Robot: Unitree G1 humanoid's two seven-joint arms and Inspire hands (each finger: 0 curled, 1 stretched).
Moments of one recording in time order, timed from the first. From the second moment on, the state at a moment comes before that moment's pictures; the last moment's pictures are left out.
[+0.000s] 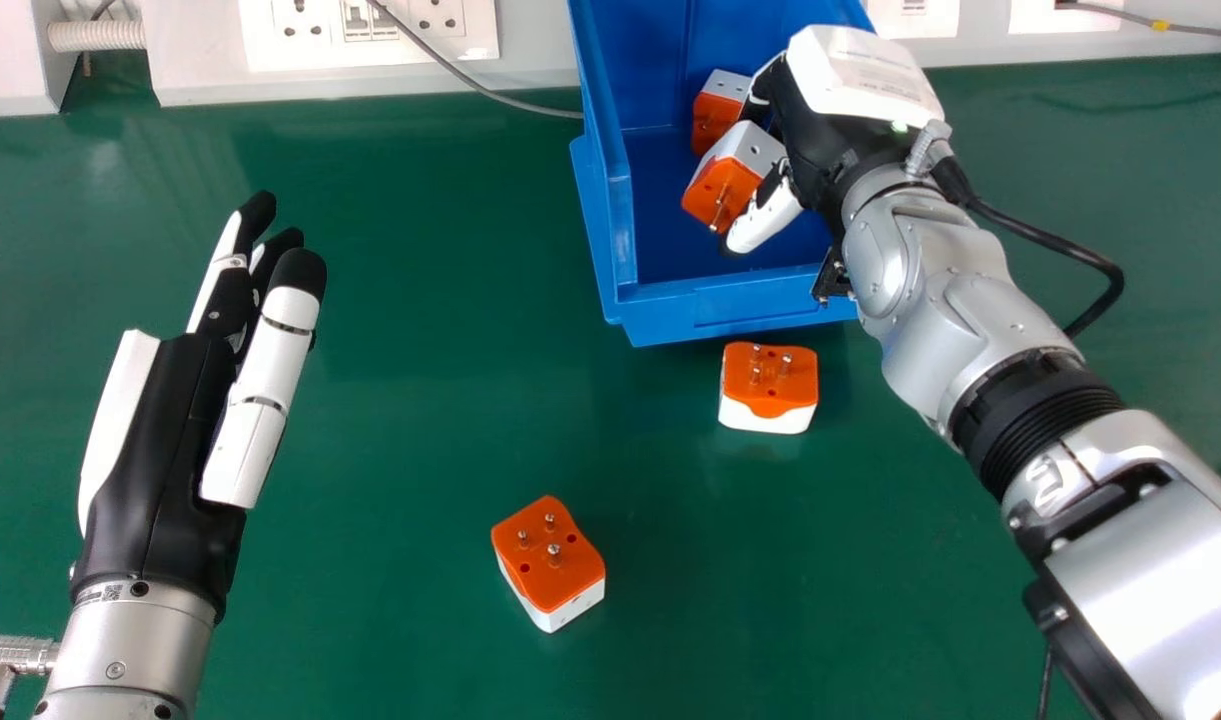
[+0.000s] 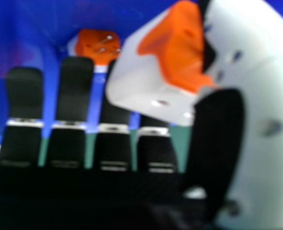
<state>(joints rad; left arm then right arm) 0.25 0.18 0.17 -0.61 0.06 0.24 -0.12 -1.13 -0.18 0.44 1.10 -0.68 0.16 -0.13</state>
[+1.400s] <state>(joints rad) 0.25 0.17 0.17 -0.61 0.06 0.24 -0.11 -1.17 -0.18 0.51 1.14 -0.70 0.23 -0.17</state>
